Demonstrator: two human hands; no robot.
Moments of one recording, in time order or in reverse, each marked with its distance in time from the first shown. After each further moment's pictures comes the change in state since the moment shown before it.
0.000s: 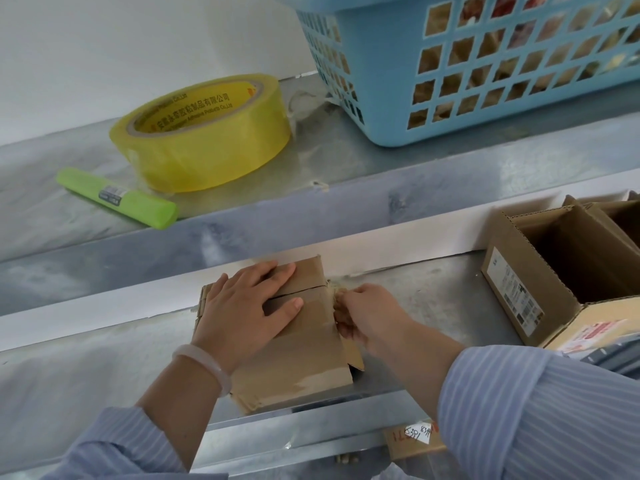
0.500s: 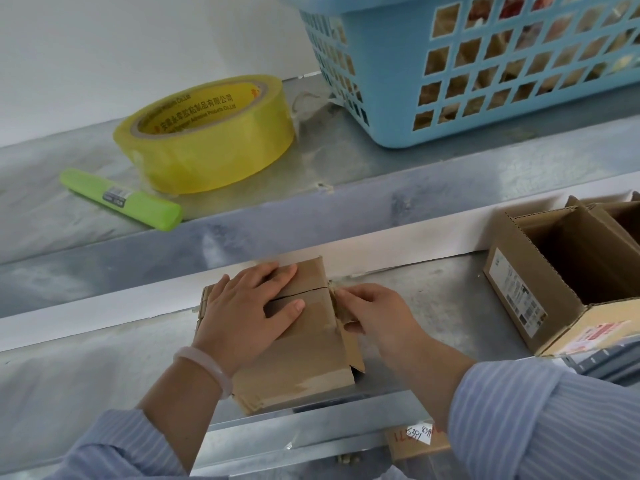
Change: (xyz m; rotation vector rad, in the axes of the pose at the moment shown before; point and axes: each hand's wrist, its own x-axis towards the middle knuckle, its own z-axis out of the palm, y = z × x) left_hand -0.001 -0.003 0.002 -0.006 0.005 0.000; right_hand -0.008 0.010 -0.013 -0.066 -0.003 -0.213
